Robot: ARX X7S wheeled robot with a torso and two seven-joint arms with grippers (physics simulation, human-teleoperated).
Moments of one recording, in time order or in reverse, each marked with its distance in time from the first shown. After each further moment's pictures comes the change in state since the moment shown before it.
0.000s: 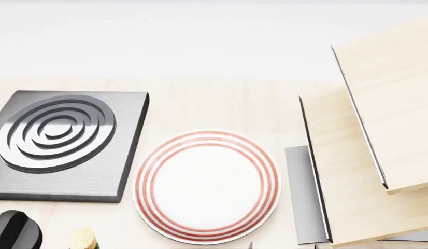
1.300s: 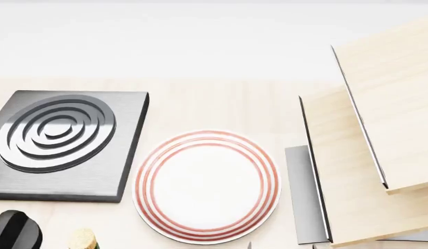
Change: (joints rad) left arm 0.002 0.114 -0.383 0.316 0.140 0.383 0.178; right arm 0.017 0.008 -0.023 0.023 0.011 0.000 0.012
